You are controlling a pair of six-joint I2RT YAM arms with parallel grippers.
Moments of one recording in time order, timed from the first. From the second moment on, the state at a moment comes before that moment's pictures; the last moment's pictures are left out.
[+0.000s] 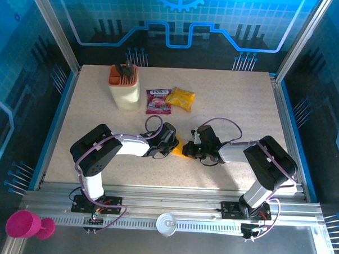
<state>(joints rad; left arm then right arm) -0.74 1.83 0.84 0.13 -0.02 -1.50 0.58 1.65 0.58 0.18 -0.38 0.73</state>
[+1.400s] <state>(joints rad) -0.75 1.78 0.82 0.06 0.06 -1.33 0.56 1.70 0.52 0.37 -0.43 0.76</state>
